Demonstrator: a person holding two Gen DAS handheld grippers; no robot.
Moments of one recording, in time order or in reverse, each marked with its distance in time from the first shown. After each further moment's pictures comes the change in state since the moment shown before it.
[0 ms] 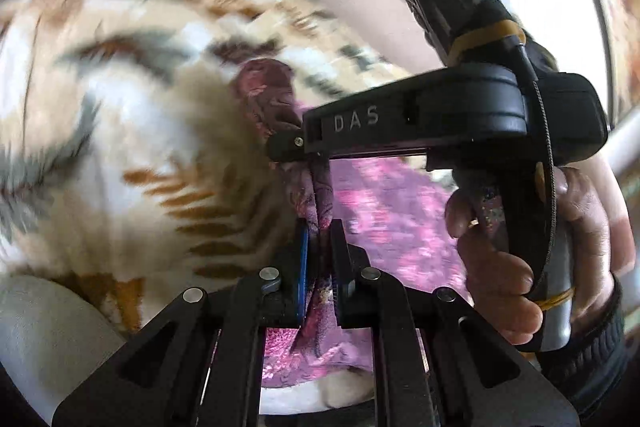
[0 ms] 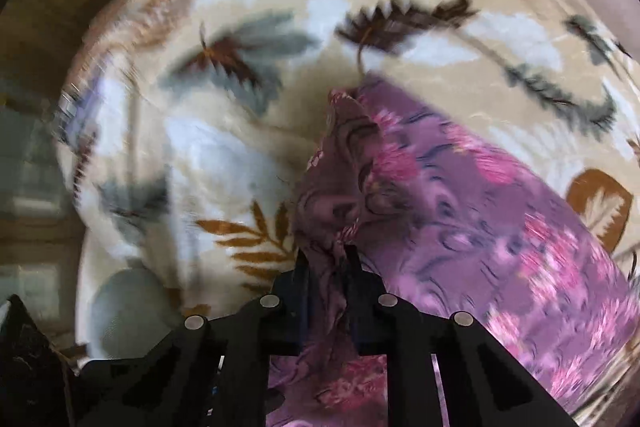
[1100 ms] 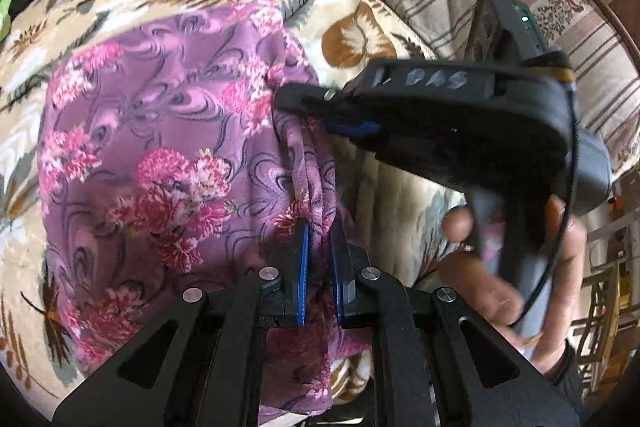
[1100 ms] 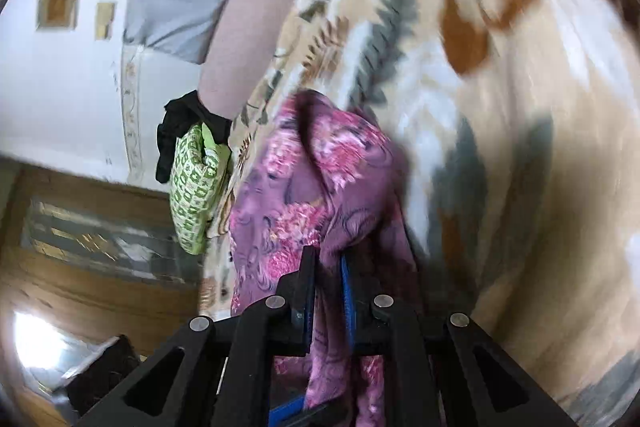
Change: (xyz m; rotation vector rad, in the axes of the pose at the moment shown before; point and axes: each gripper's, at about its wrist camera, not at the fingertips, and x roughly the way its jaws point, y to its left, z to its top) left arm 0.222 -0.283 -0.111 0.550 0.395 0.067; right arm -0.088 -0.369 -0.277 0.810 -0.635 0.450
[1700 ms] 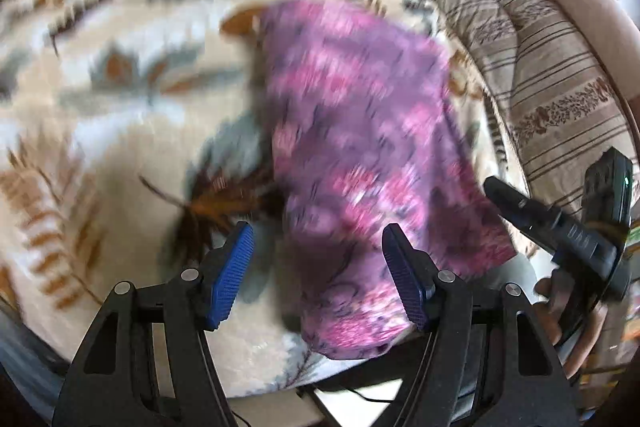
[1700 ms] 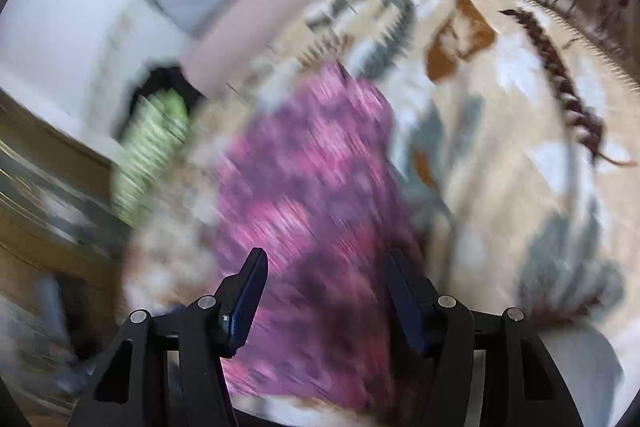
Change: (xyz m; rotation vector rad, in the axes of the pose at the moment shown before) left arm -0.076 0.144 -0.089 -0.306 -0.004 -0.004; right arm -0.022 0.065 -0.097 -0.233 -0.035 -0.400
